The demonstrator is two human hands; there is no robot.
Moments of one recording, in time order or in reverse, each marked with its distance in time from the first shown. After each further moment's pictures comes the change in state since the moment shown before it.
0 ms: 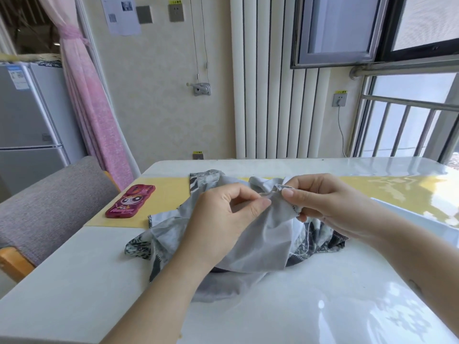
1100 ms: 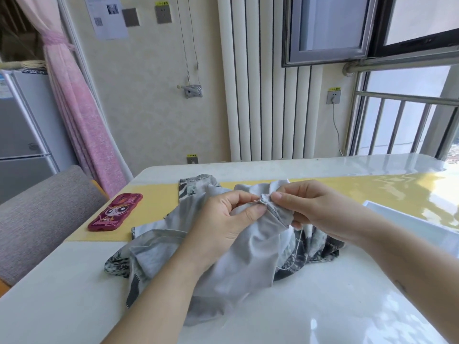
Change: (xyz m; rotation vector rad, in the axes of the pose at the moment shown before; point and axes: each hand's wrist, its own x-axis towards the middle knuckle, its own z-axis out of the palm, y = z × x) left_hand 0.032 -0.026 0.028 -0.235 -0.144 -0.183; right_hand 0.016 0.025 -0.027 -0.169 0.075 0.101
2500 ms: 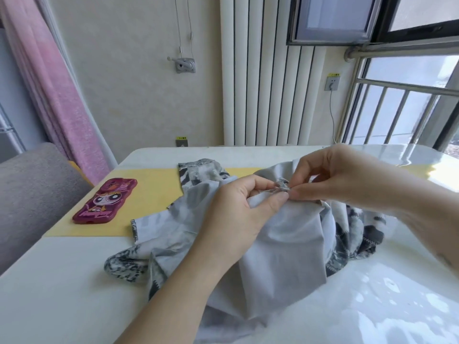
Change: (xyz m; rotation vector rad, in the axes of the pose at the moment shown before) left_hand 0.015 -0.028 -0.042 0.069 0.023 0.109; right_hand 0.040 -0.037 0.026 -0.359 0.053 0.032
